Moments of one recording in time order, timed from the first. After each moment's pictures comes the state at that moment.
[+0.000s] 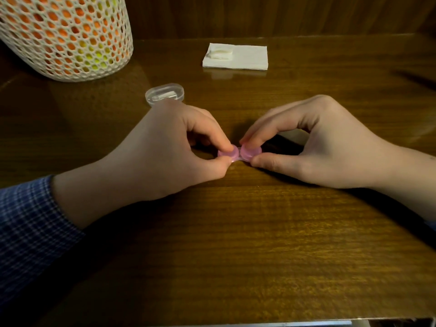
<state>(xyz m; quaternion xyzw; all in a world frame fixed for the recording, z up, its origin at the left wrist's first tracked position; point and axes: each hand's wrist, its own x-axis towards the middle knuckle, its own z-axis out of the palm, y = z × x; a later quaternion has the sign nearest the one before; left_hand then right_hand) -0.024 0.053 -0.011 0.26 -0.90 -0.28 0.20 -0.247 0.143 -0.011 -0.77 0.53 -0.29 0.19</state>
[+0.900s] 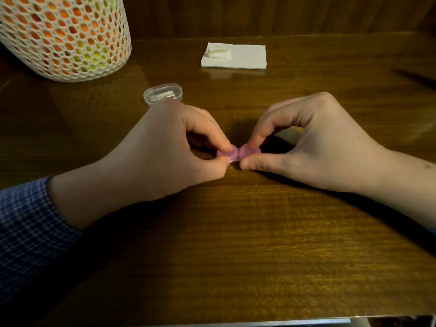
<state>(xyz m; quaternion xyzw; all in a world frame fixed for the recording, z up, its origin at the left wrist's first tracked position) -0.026 0.057 -0.007 0.27 -0.90 -0.28 0.18 -0.234 0.147 -0.010 -0.74 0.58 -0.31 0.15</state>
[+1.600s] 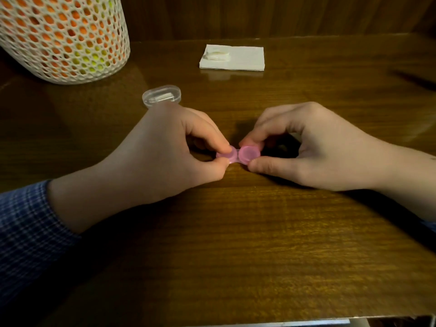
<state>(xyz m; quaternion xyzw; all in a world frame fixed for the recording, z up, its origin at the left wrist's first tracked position) -0.025 0.058 -0.008 0.26 -0.91 -0.27 0.20 -0.244 0.146 -0.009 -0.76 0.58 -0.25 0.19</state>
